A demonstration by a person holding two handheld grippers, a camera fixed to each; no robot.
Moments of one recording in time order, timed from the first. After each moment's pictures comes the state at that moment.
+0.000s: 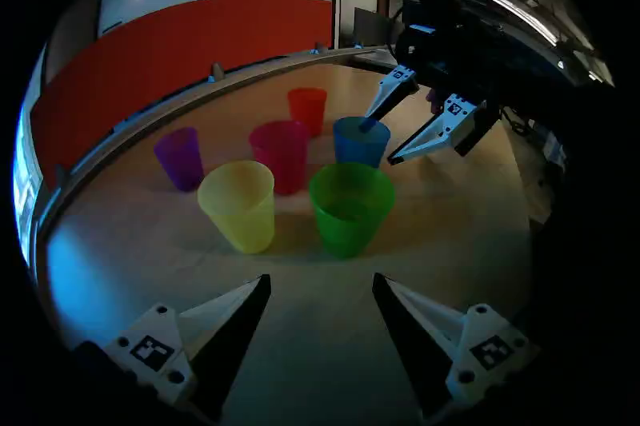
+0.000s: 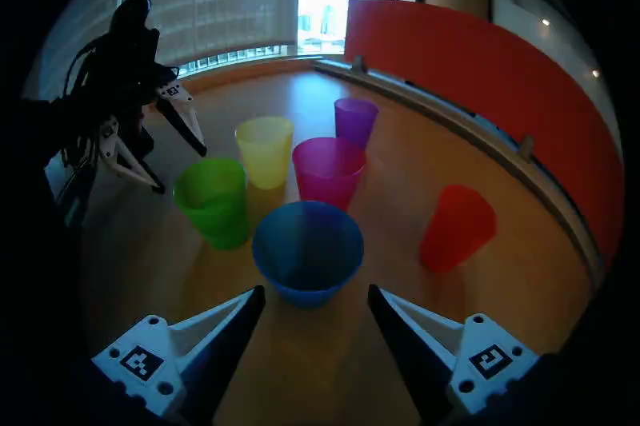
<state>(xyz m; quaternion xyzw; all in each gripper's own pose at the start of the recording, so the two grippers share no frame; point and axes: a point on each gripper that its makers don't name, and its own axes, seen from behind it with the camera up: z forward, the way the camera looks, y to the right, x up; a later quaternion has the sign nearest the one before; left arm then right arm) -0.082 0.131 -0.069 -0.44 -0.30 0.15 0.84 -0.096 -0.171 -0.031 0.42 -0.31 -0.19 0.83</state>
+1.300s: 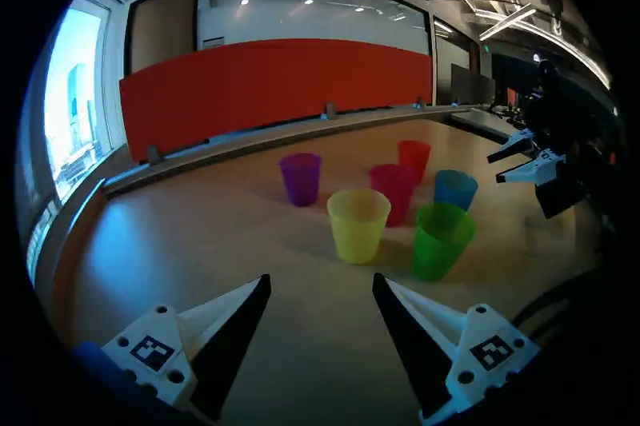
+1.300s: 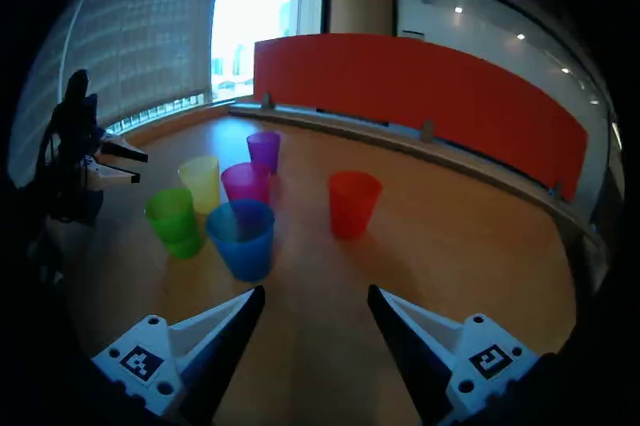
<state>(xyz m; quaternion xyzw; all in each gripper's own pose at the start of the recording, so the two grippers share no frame) -0.047 0.051 -0.031 -0.24 -0.20 0.08 0.95 -0.062 -0.094 -0.043 0.26 -0.24 -0.10 0.93</state>
